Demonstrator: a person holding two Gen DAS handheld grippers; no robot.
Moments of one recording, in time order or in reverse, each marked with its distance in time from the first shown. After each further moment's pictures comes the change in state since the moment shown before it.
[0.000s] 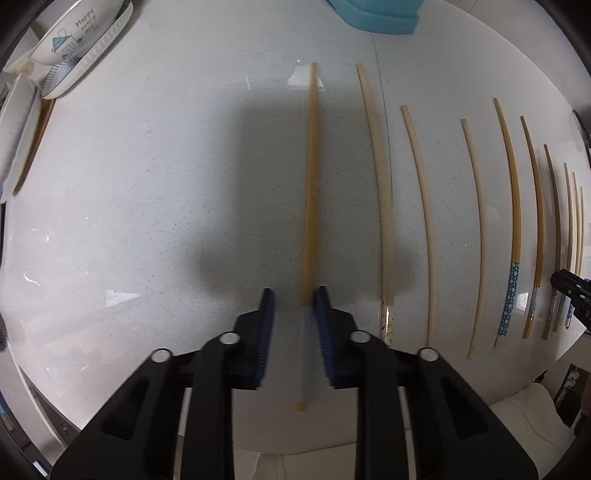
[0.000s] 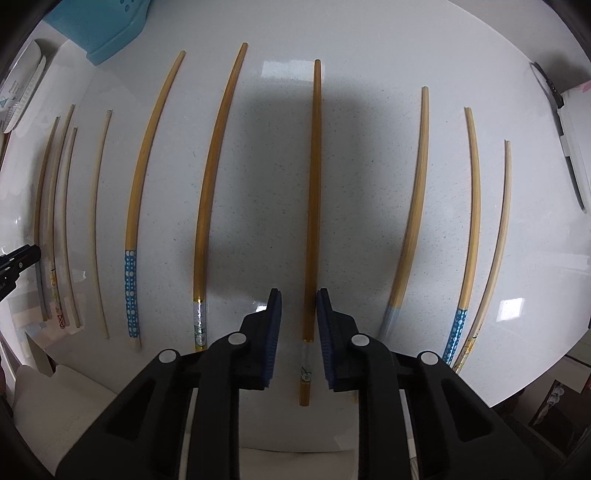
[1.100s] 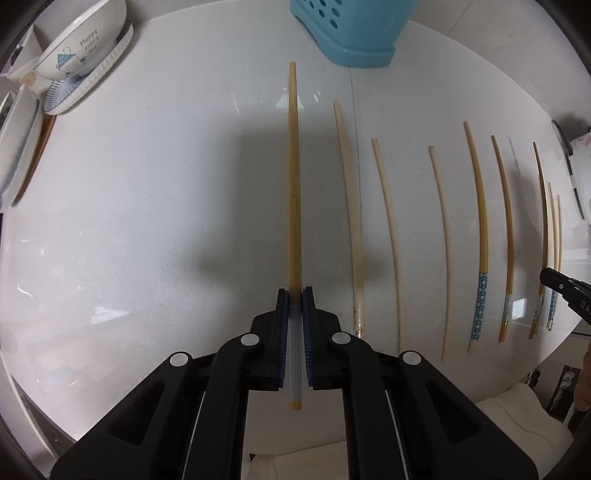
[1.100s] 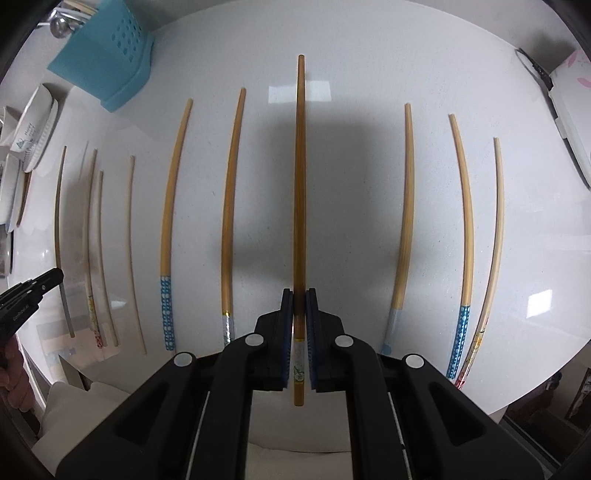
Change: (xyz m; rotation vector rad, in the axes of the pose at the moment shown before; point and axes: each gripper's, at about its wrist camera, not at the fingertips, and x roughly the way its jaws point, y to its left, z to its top) left arm -0.047 0.009 -0.010 0.004 -0.104 -0.071; right arm -0.052 -0.037 -0.019 0.087 -0.103 0.123
